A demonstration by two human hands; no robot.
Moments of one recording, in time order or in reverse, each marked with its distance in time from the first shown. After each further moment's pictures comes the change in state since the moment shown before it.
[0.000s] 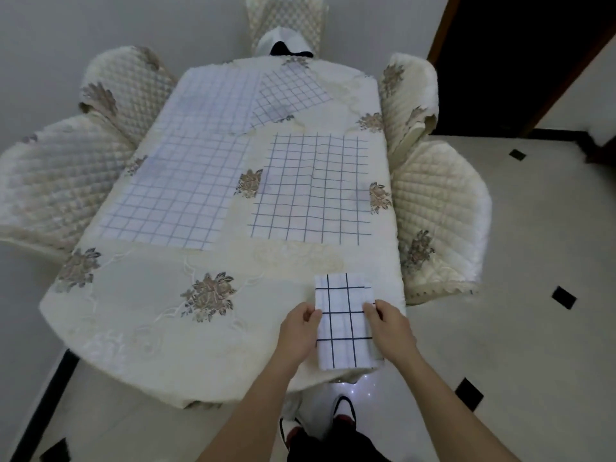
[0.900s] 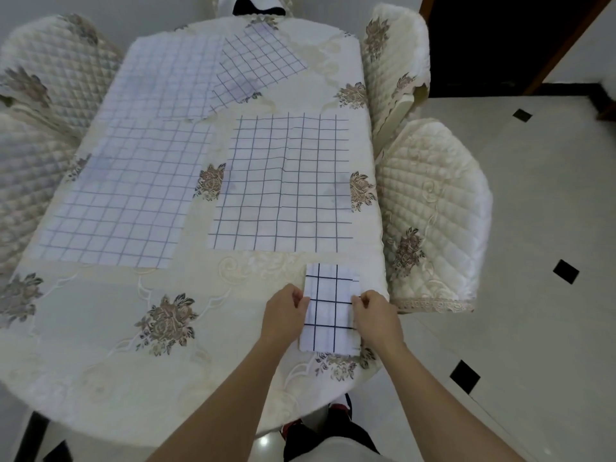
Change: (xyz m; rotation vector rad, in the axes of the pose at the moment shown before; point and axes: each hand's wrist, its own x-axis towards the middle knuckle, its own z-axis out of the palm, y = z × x) left_hand 0.099 0.036 0.039 0.478 0.062 0.069; right_hand 0.101 0.027 -0.004 -0.091 0.012 0.198
